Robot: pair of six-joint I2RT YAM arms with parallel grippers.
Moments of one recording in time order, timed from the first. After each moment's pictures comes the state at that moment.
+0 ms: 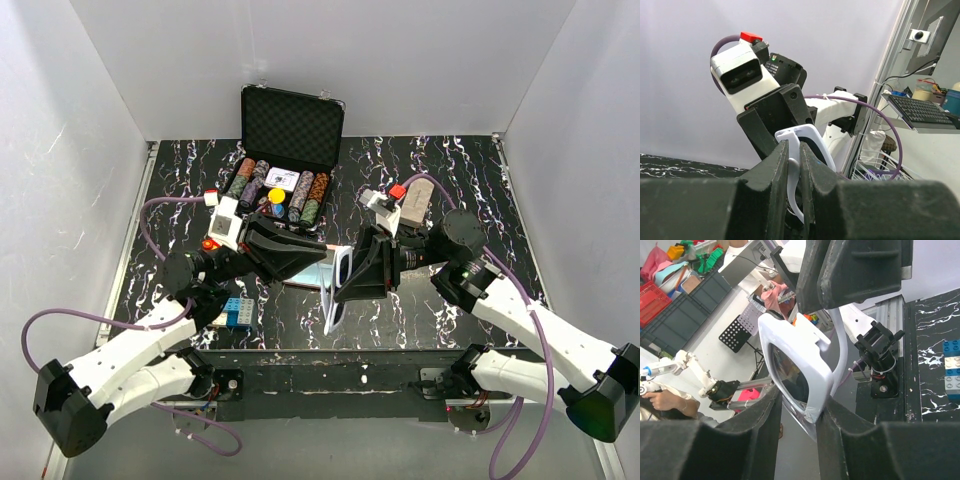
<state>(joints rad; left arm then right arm) -0.74 0.91 0.67 0.97 0.65 -0.74 0.81 0.99 0.87 0.40 -1.08 0.87</state>
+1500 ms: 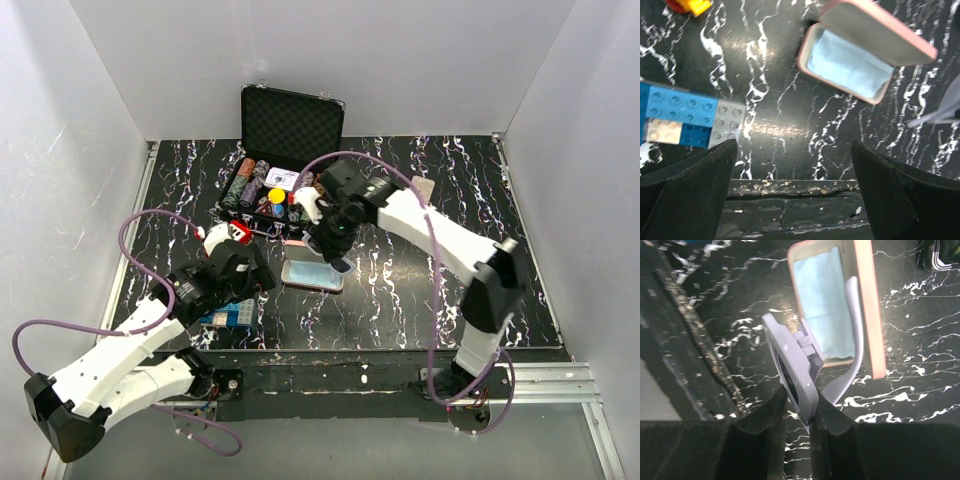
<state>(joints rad) -0.73 0.87 0.85 -0.83 -0.32 -0.94 0.82 1.70 1.63 -1.00 -0.37 -0.25</state>
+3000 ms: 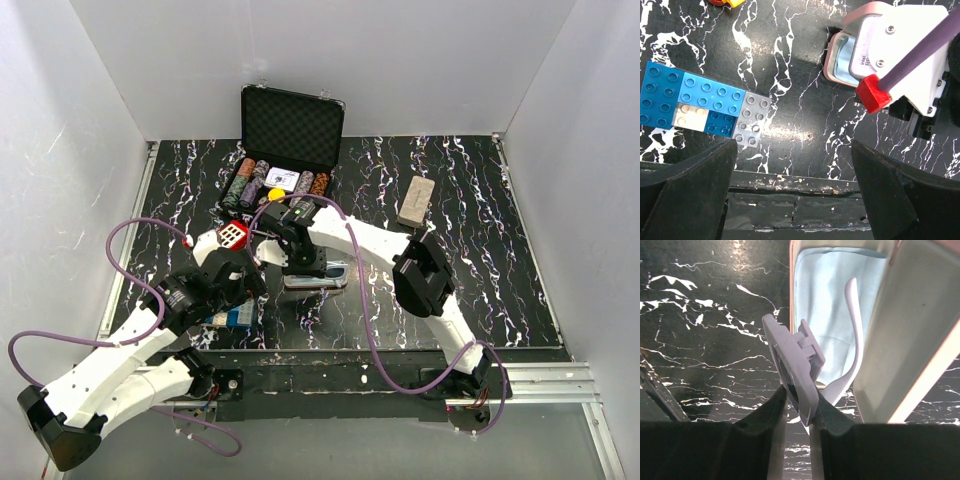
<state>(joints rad) -0.73 0.80 0.81 -0.96 -0.38 -0.99 1.02 2.19 1.99 -1.29 -0.04 -0.65</state>
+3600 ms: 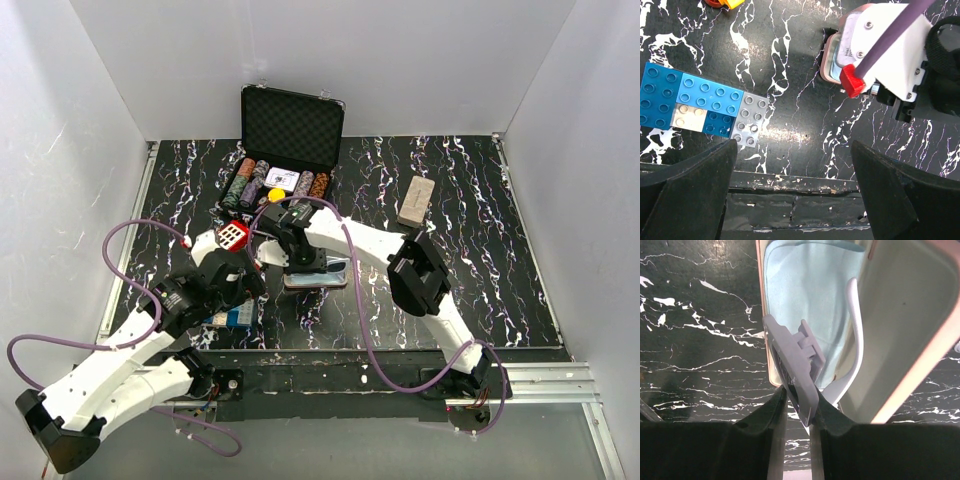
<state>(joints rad) -0.73 0.78 0.81 -0.94 -0.37 -0.99 1.02 2.21 1.99 -1.26 0.06 -0.69</state>
